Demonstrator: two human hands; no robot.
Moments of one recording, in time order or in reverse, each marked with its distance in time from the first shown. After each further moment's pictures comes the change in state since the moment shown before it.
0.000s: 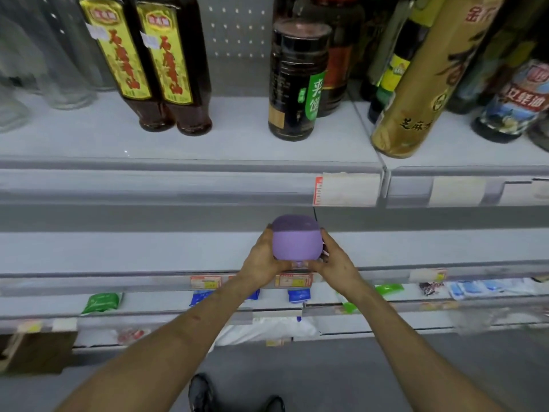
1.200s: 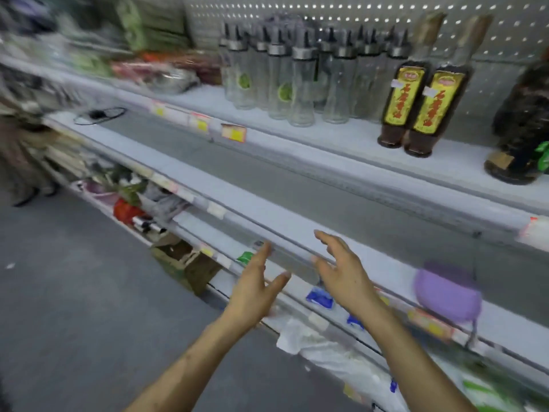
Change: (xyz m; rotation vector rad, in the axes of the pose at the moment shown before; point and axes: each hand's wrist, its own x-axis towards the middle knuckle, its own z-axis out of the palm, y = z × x) left_hand -0.314 -0.001 -0.162 0.174 0.739 -0.251; right_hand -0.108 -0.167 0.212 -0.282 -0.367 -0.549
